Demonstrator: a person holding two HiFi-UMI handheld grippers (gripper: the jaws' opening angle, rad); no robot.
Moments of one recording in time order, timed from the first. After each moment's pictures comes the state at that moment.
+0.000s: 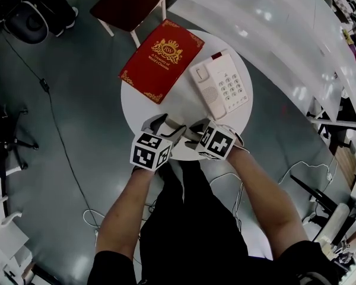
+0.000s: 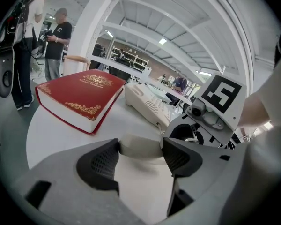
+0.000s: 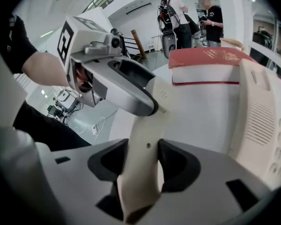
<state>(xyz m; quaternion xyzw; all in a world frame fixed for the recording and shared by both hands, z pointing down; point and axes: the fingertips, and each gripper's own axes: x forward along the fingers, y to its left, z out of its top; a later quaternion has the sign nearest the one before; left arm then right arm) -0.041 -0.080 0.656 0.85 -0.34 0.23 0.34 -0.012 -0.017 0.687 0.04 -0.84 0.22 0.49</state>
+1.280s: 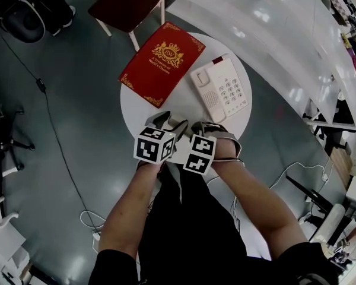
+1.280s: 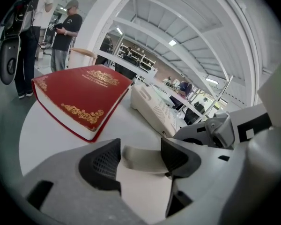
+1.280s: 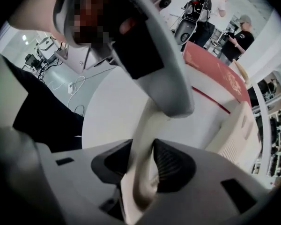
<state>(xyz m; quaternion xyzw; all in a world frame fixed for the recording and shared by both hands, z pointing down) -0.034 -0.107 0.658 0.83 -0.35 0.21 0.39 0.002 -0.041 0.697 0.06 -0.75 0.01 0.66</state>
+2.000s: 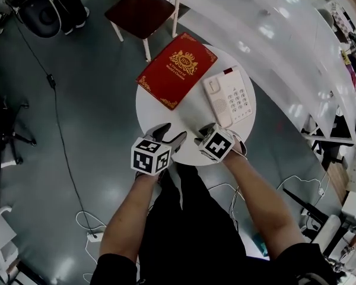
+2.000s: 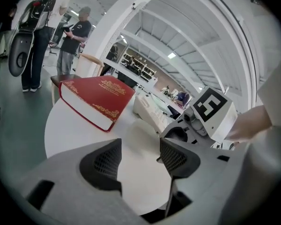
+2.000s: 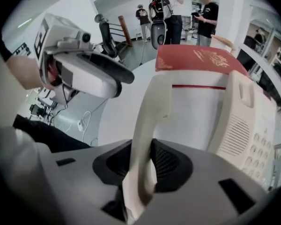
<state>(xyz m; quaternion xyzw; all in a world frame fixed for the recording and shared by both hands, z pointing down) -0.076 -0.074 0.633 0.83 -0.37 0.15 0.40 -0.009 -0.045 0.678 0.12 -0.78 0.21 0.57</state>
